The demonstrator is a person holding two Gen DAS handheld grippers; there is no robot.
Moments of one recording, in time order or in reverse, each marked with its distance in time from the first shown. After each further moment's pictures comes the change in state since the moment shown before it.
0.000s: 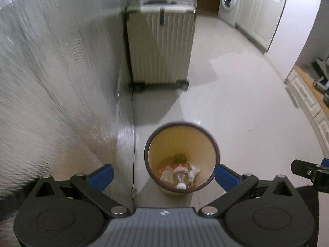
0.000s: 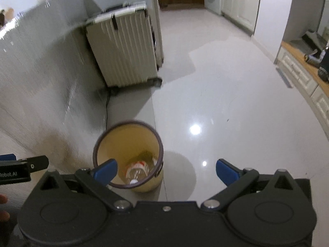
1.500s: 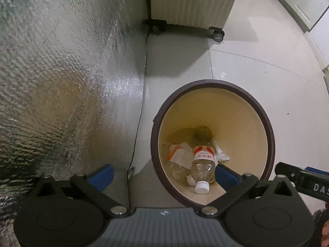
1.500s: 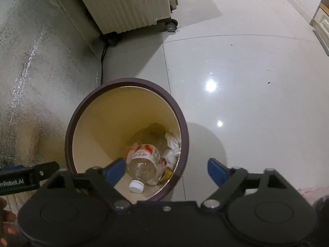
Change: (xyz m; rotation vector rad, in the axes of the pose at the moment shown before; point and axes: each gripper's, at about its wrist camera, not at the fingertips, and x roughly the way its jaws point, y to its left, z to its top) left arm 0.251 0.031 -0.003 -0.155 0.322 0.060; right arm 0.265 0.037 0.002 -0.008 0.322 0.074
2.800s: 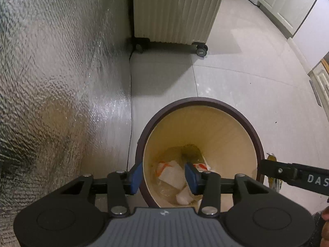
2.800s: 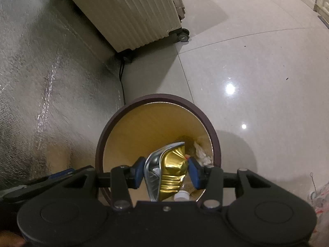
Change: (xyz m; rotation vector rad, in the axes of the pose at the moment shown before) left arm -0.004 -0.007 0.005 0.060 -0.104 -0.079; right arm 0.004 0.007 0.006 0.110 -0.065 0.149
